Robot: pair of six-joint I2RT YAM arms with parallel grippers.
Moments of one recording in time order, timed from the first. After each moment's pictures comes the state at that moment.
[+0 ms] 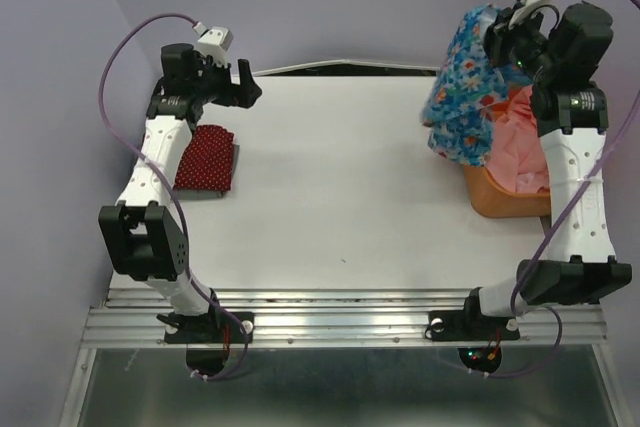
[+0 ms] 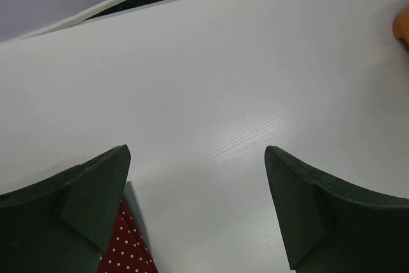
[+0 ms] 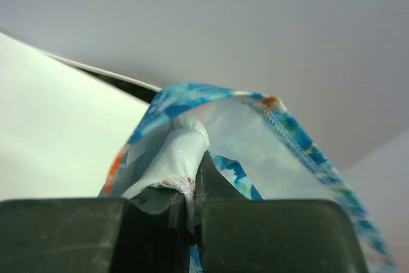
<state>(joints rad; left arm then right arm) -0.04 1.65 1.57 -0.35 0.45 0.00 -0.06 1.45 1.92 -0.46 -0.37 -0.26</state>
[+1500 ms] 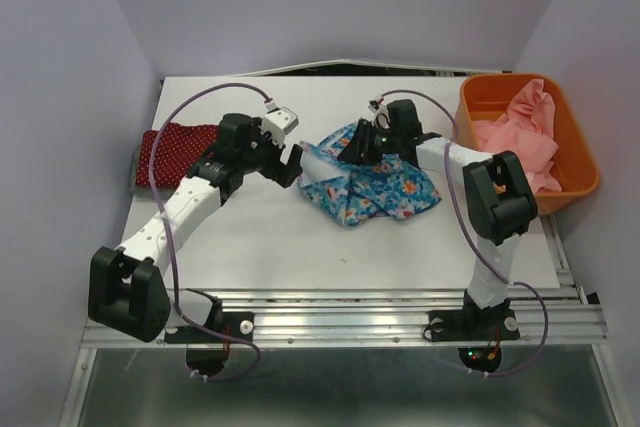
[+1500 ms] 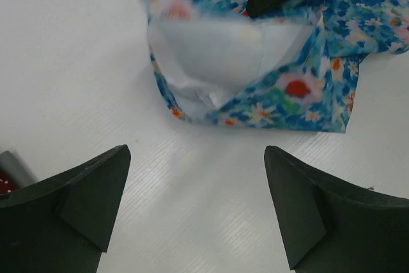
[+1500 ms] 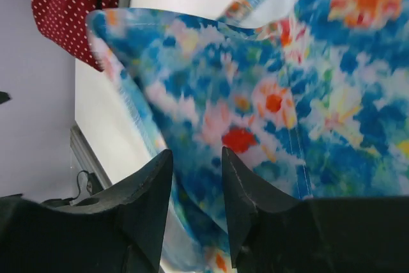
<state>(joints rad) -0.38 1.31 1.00 -0.26 0.36 0.19 0.35 1.92 1.30 0.01 -0.65 0.60</state>
